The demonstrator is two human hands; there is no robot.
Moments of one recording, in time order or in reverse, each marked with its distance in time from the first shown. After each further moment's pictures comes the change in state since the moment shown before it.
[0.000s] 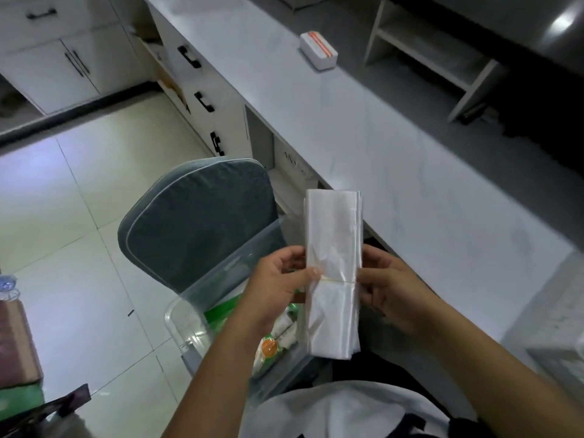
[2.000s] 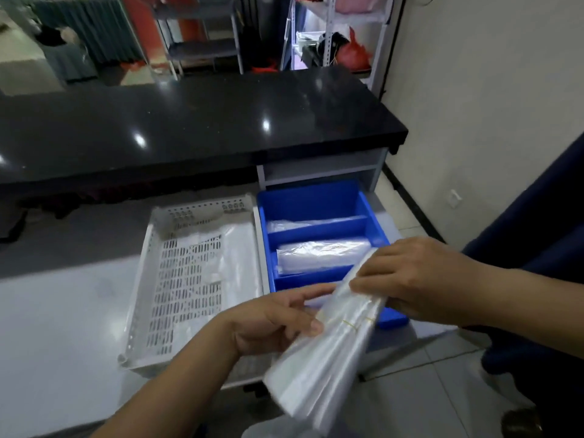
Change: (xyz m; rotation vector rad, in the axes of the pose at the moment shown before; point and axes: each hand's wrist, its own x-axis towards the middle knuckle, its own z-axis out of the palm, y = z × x) left_hand -0.120 -0.154 0.596 0.566 -1.630 -0.793; right_hand -0.588 0.050 -0.363 -1.865 0.695 -0.355
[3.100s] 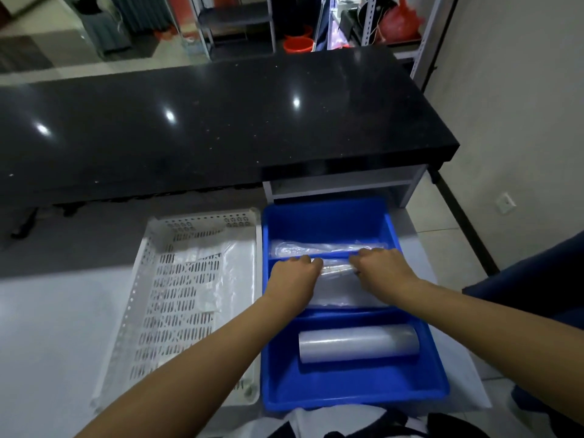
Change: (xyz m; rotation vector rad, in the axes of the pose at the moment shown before) left_hand 0.132 0.046 -0.107 1.869 1.009 -0.130; right_hand 0.067 0.148 0.185 0.016 -0.251 0.586
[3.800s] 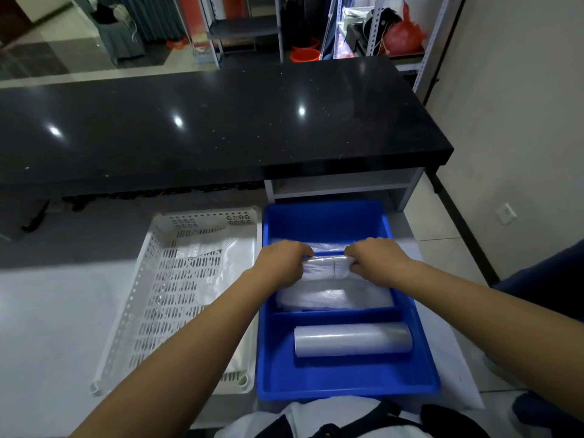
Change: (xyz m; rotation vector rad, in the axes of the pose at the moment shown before) left_hand 0.015 -0.025 -0.019 -0.248 -0.106 -0.088; right_hand 0.009 0.009 -0.026 0.170 -0.117 0.020
